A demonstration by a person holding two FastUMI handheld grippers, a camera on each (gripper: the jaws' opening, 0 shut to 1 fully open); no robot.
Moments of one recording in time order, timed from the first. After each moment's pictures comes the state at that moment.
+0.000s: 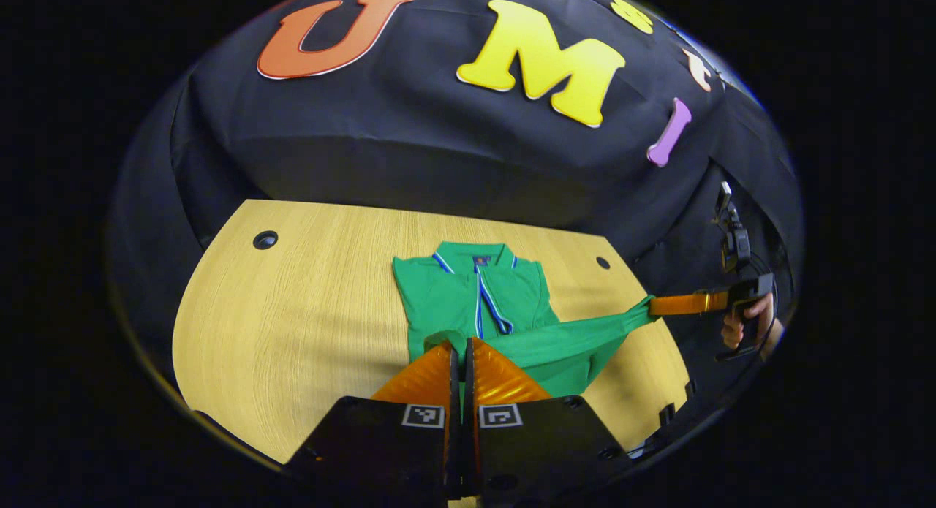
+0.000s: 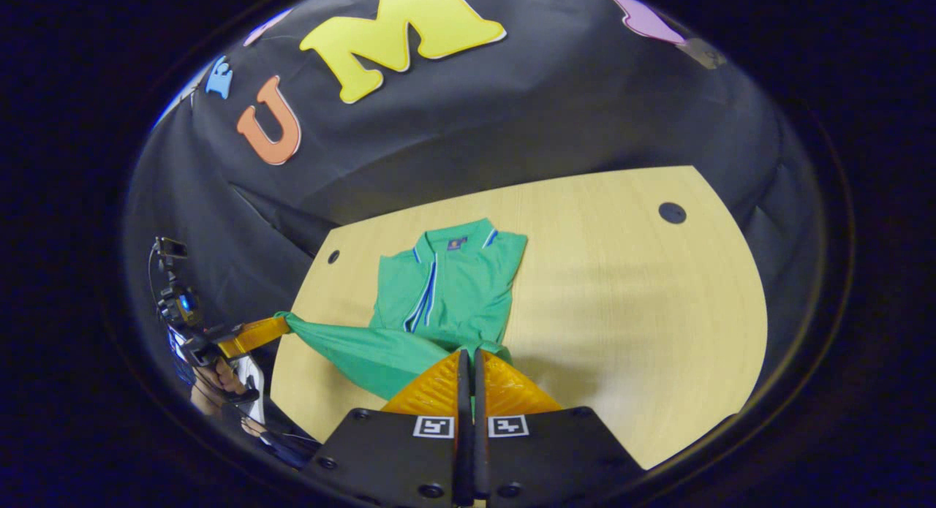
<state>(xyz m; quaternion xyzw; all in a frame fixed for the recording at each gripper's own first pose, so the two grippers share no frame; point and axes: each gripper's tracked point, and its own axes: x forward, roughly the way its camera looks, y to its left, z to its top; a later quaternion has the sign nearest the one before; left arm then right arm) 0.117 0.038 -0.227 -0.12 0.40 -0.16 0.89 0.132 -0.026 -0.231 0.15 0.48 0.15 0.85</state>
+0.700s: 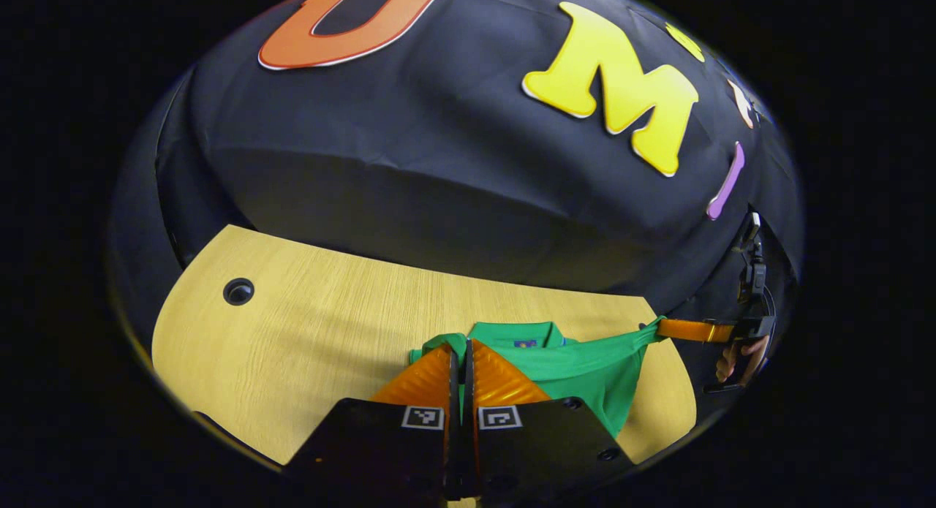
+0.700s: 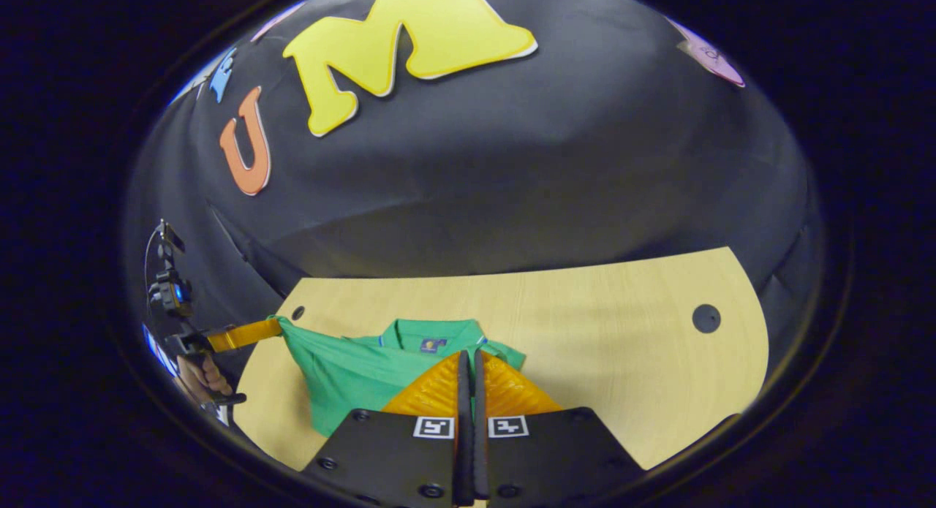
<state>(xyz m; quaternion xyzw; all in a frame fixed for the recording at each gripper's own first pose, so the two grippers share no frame) 0.281 0.047 -0.304 -0.15 0.36 -0.12 0.91 0.306 -0.004 -0.285 0.10 0.39 0.15 0.90</state>
